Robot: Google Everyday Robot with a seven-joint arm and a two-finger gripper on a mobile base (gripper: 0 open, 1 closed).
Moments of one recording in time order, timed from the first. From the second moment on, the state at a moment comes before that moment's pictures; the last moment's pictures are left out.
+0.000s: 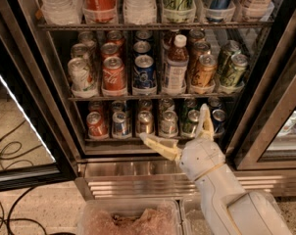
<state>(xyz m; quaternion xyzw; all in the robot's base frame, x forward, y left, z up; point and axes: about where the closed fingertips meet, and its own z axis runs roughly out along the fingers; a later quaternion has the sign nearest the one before) 0.491 -0.083 0.839 -0.16 0.60 0.15 0.77</state>
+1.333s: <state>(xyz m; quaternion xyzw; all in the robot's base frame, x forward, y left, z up) 0.519 -0.097 0.847 -0.11 0.59 0.06 0.79</state>
